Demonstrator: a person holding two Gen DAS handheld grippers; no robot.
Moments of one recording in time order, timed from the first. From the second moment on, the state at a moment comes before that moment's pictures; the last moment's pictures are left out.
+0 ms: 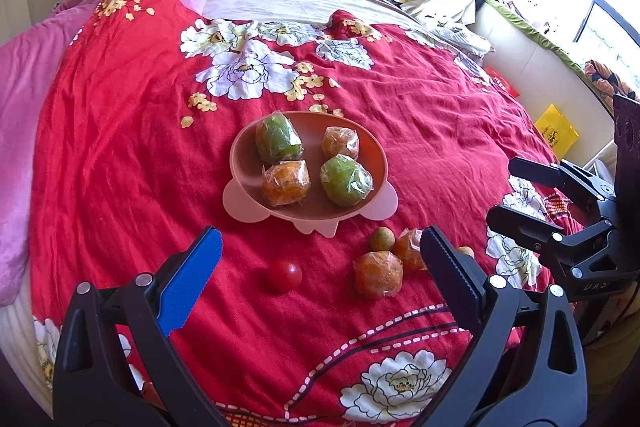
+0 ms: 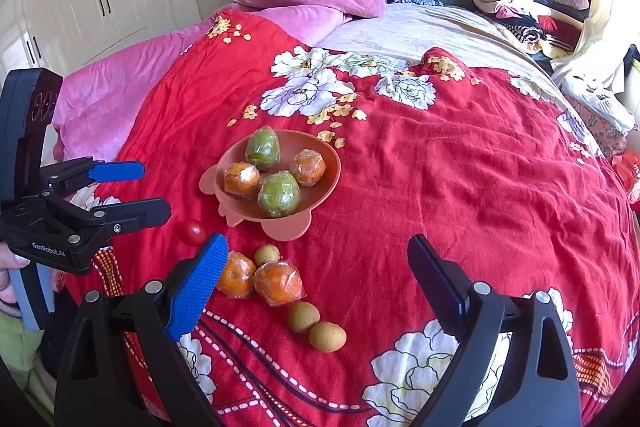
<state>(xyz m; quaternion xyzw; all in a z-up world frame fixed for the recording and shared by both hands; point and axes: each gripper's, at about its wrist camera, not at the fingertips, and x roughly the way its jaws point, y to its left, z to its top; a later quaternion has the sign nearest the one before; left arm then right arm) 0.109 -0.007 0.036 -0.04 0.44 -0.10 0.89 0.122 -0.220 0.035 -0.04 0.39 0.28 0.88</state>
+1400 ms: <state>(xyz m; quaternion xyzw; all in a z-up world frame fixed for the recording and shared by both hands) 0.087 -0.044 -0.004 -0.02 0.48 -0.14 0.87 0.089 -0.229 -0.021 -0.08 0.44 0.28 0.85</state>
